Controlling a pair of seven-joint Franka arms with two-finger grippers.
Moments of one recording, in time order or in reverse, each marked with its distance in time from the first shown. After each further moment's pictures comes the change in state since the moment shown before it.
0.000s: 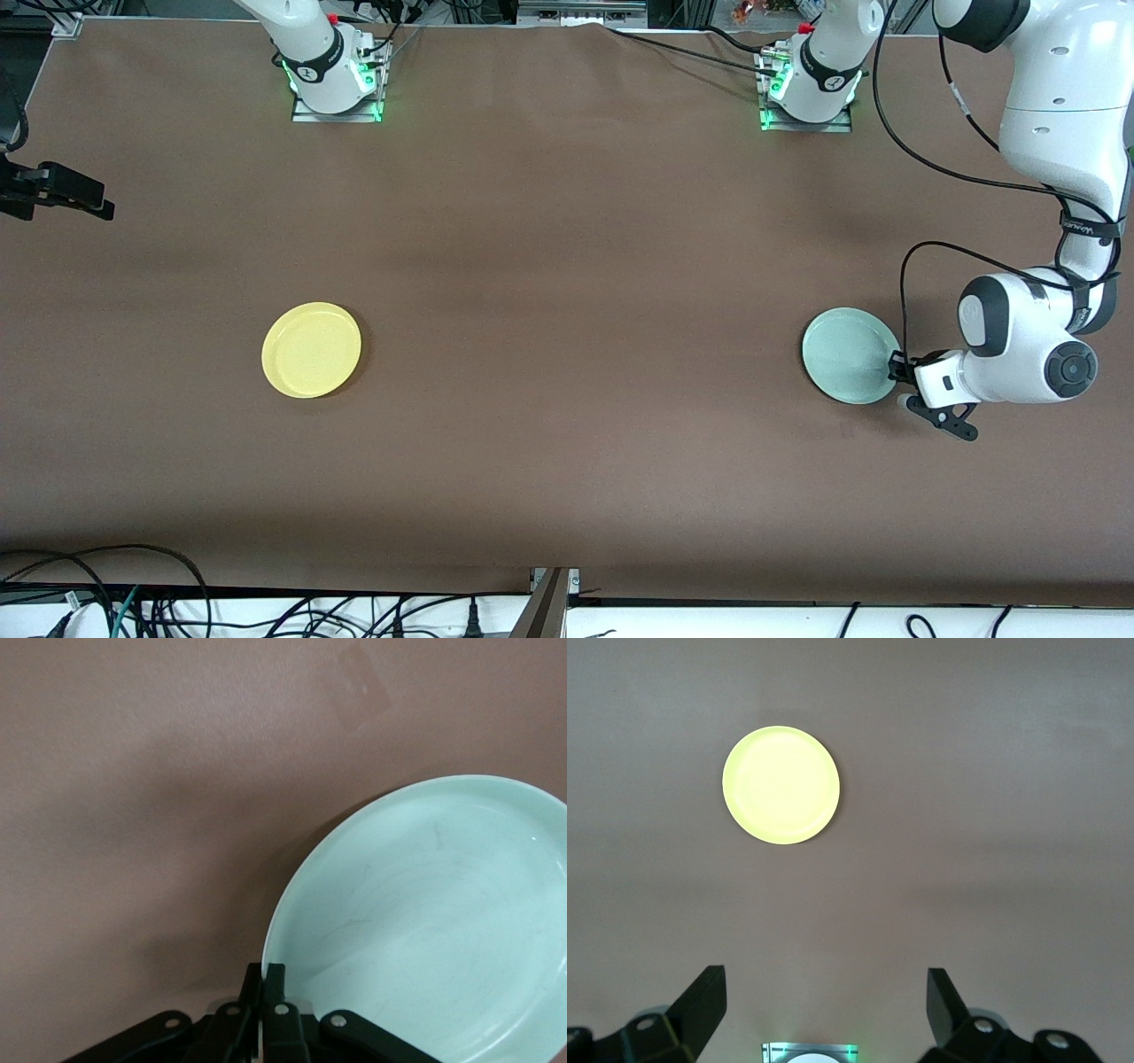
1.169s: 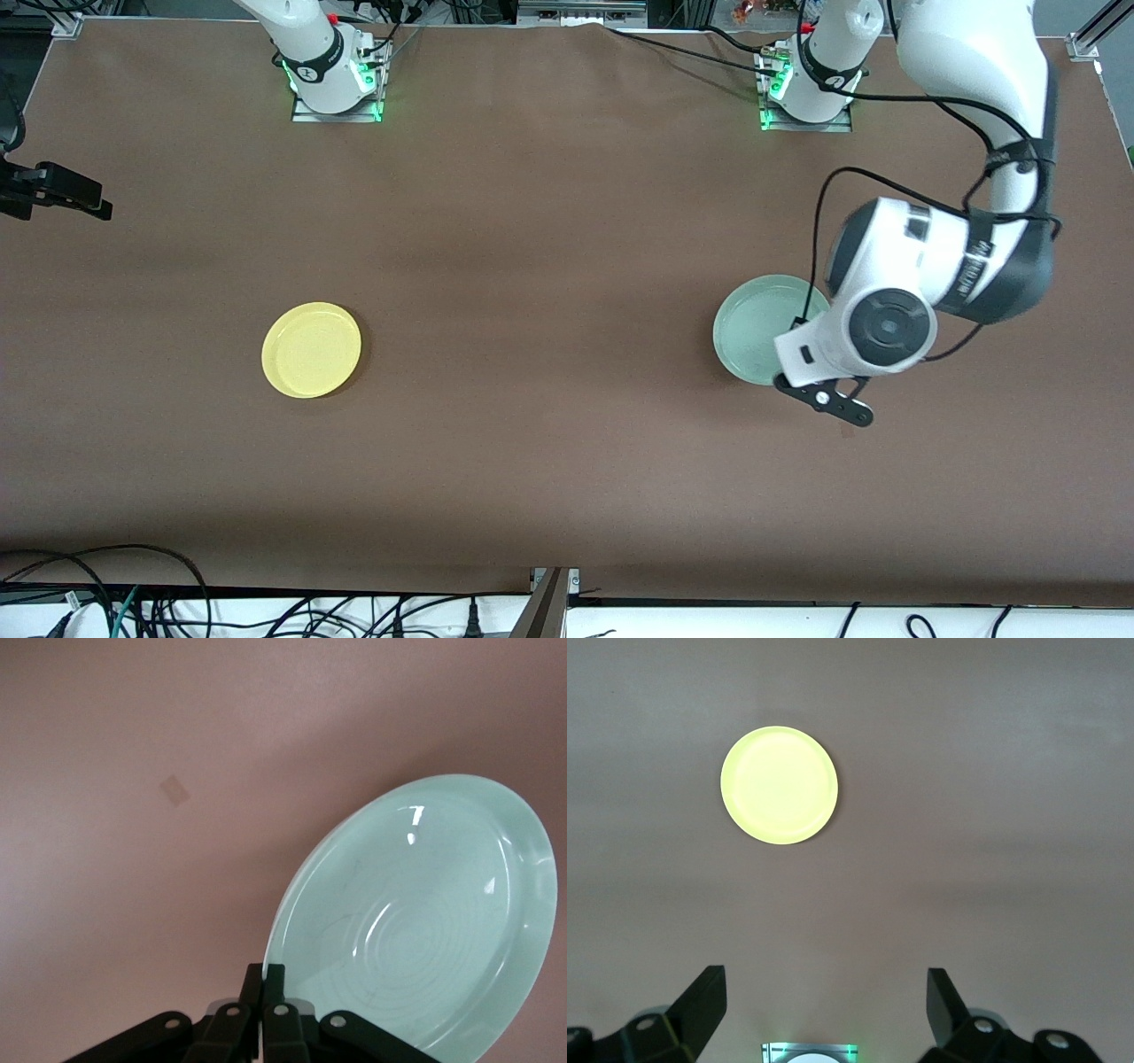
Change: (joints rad) left arm -0.466 -0.110 -0.007 0.369 0.273 -0.613 -0.560; right arm -0.002 0.000 -0.003 0.000 0.000 0.000 -0.003
